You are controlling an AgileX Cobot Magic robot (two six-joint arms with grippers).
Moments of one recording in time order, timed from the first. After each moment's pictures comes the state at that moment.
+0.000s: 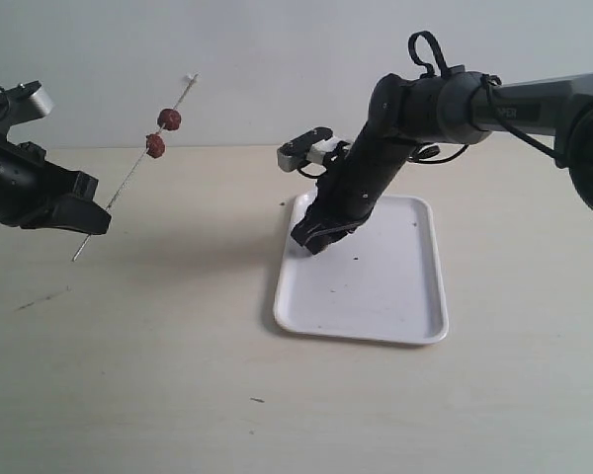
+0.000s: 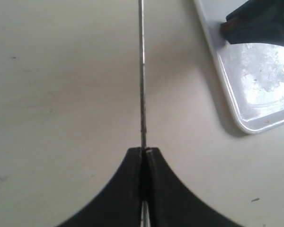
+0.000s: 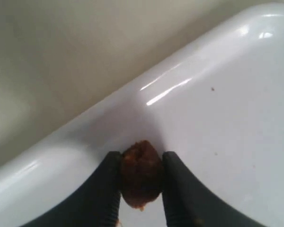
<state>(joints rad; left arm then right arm) -0.04 1.76 -1.09 -0.86 0.76 0.88 0.24 2.41 -1.84 0.36 0.83 -0.63</state>
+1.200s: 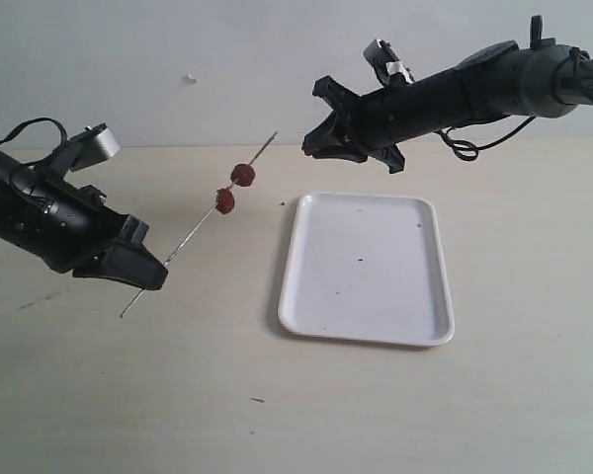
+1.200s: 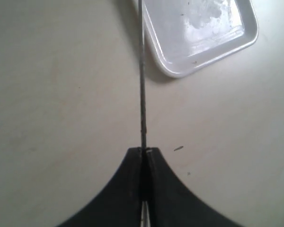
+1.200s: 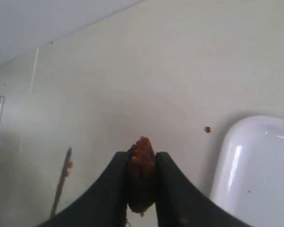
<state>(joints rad) -0.19 1.76 -1.03 -0.89 0.88 0.86 0.06 2.37 -1.84 1.21 0.79 -0.49</state>
